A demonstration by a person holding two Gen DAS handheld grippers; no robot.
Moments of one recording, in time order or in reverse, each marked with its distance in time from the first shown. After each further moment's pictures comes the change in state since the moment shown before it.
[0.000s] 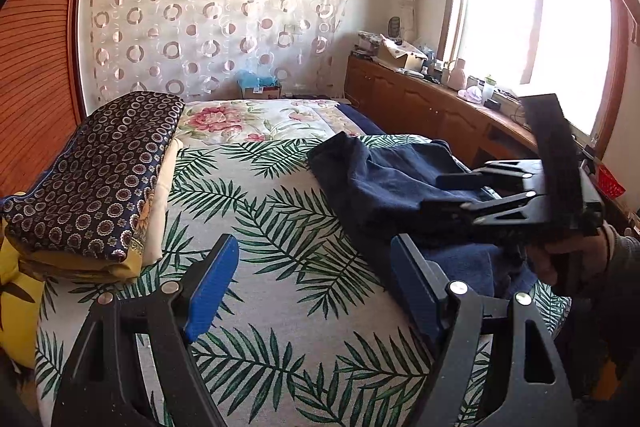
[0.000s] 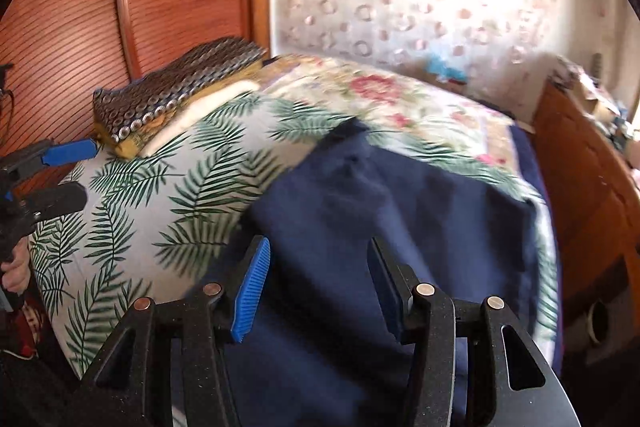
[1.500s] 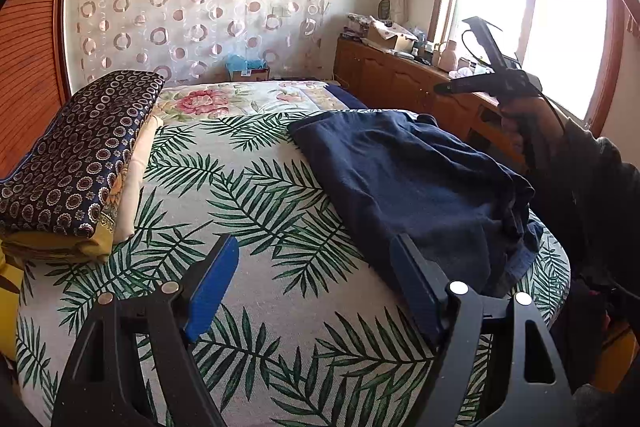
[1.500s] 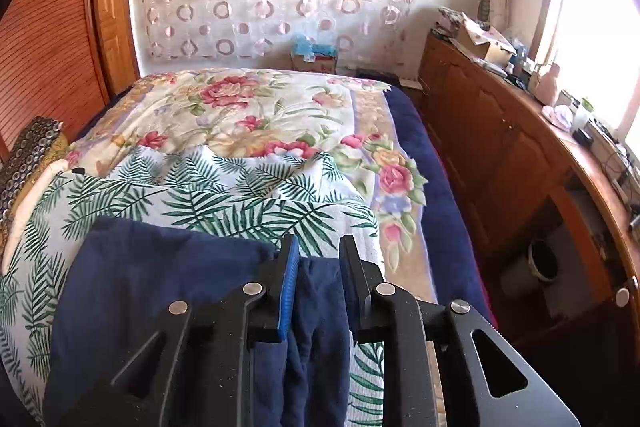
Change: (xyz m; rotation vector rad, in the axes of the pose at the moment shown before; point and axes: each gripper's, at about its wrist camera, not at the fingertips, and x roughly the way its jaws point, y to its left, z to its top) left arm 0.017 -0.016 -0.016 0.018 0.067 -0.038; right arm 0.043 -0.181 0.043 0.286 0.029 -0.357
